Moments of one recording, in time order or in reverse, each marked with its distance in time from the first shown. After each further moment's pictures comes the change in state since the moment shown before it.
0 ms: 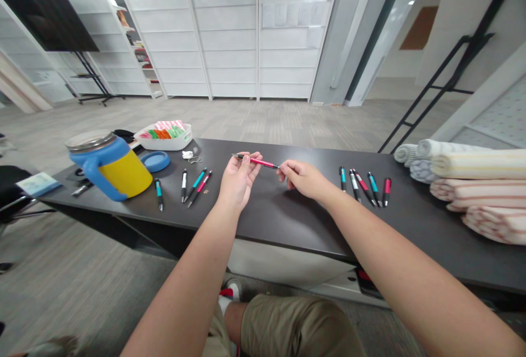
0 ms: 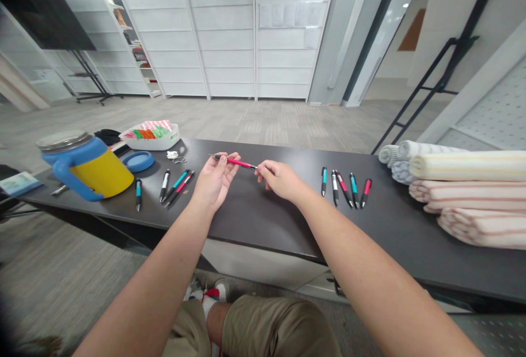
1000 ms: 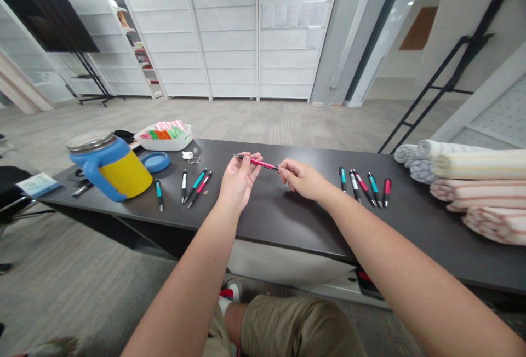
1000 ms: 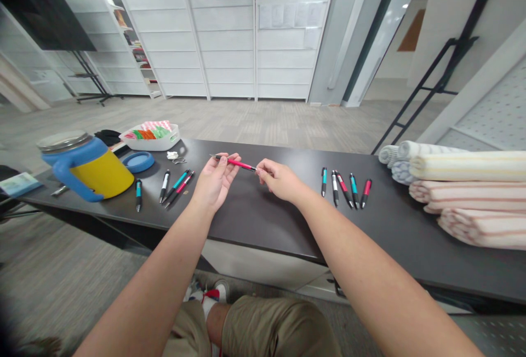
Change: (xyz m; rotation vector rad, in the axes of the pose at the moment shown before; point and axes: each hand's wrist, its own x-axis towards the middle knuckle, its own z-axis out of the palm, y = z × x) left_hand -0.001 0.001 0.000 -0.001 -0.001 -0.019; right_hand -0.001 0.003 -0.001 -0.031 -0.014 -0.061
